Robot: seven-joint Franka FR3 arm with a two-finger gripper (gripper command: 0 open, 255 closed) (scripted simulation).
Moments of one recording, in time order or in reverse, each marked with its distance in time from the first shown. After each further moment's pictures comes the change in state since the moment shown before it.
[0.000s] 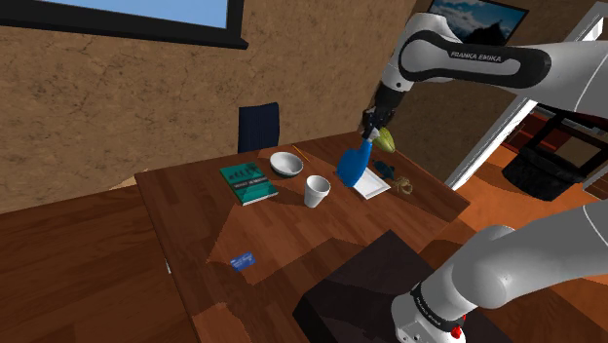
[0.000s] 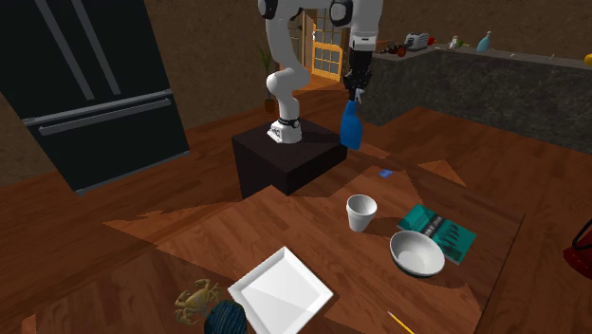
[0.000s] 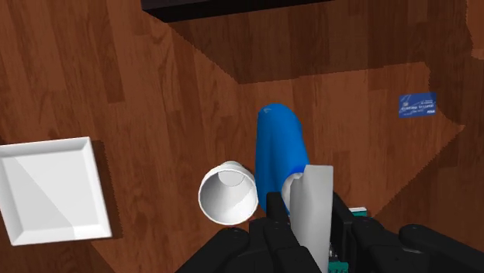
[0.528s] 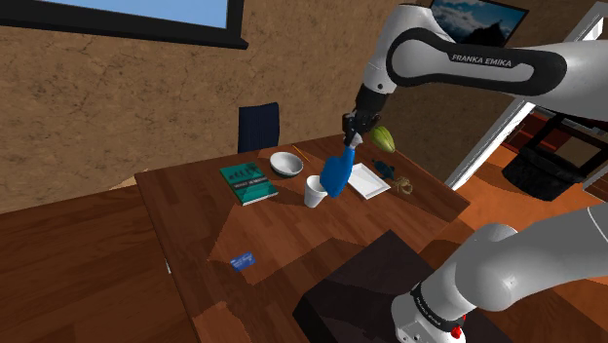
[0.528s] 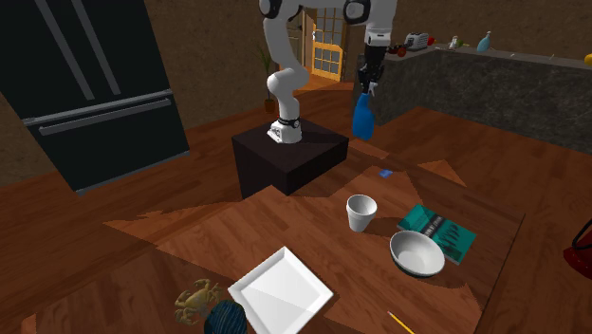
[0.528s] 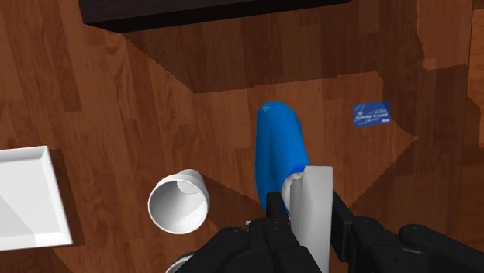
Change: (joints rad) arm 0.076 -0.034 0.136 -0.030 0.046 -0.009 0.192
